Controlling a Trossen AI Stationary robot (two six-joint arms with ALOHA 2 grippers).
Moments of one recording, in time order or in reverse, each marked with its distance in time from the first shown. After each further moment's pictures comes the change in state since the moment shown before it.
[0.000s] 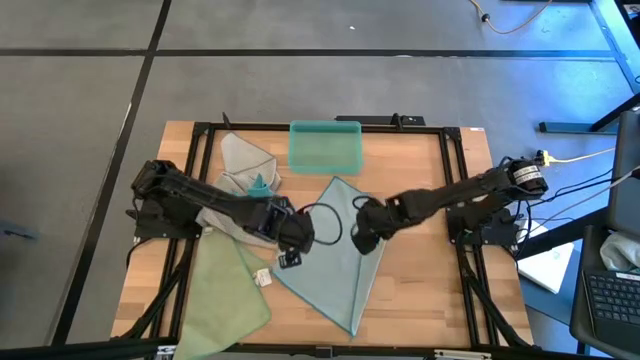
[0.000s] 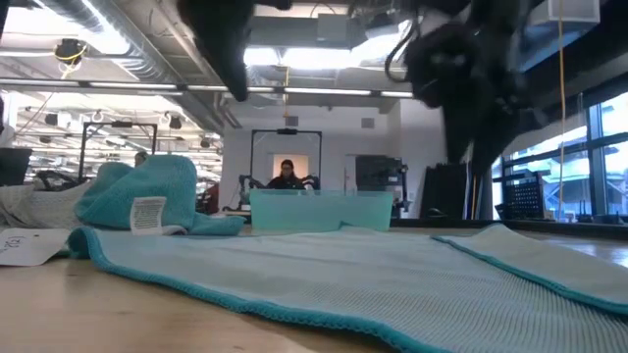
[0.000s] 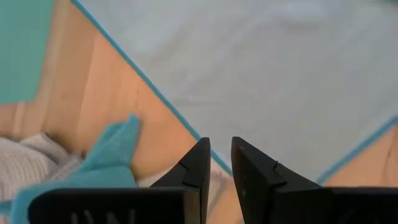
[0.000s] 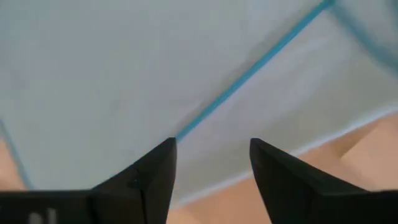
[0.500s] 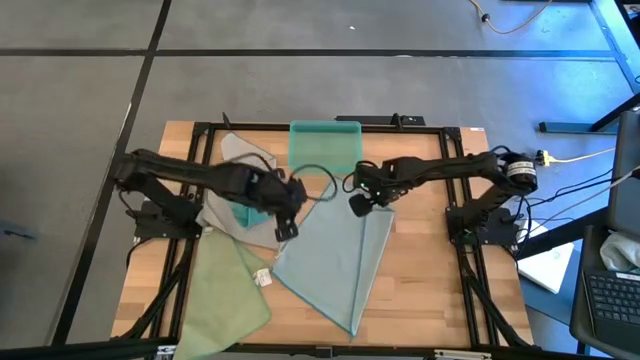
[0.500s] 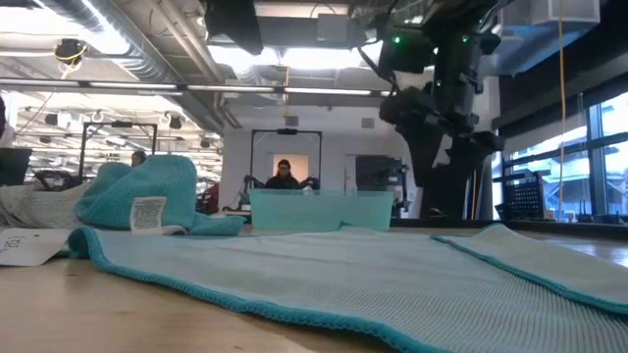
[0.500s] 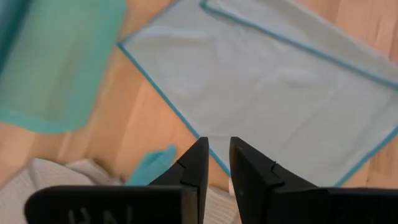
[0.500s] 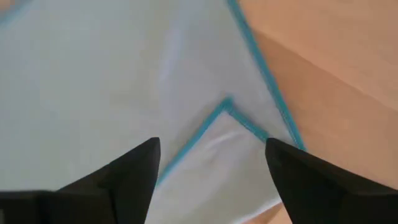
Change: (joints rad) left arm 0.152 -0.207 -0.001 0.024 0.030 0.146; right arm -0.304 0.051 0.000 -0.023 -0.058 -0.230
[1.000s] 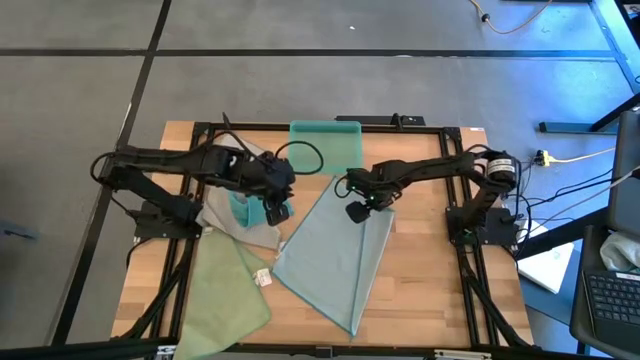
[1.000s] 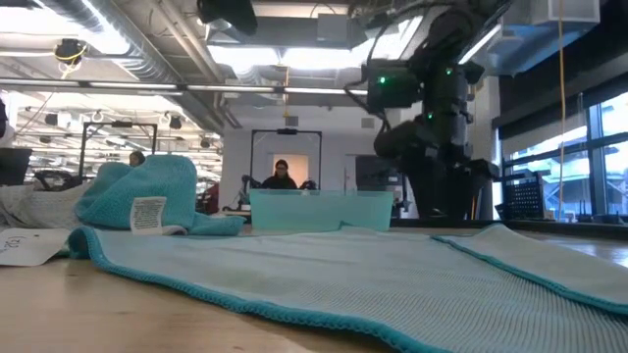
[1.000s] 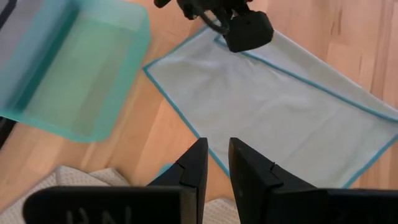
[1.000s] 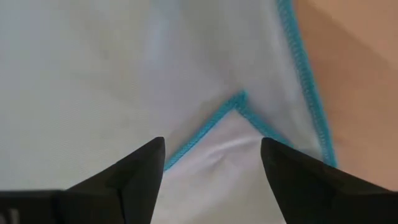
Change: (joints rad) left arm 0.060 -0.109 0.000 -0.006 0.012 0.035; right arm -0.019 0.152 0.000 0.045 -0.095 -0.056
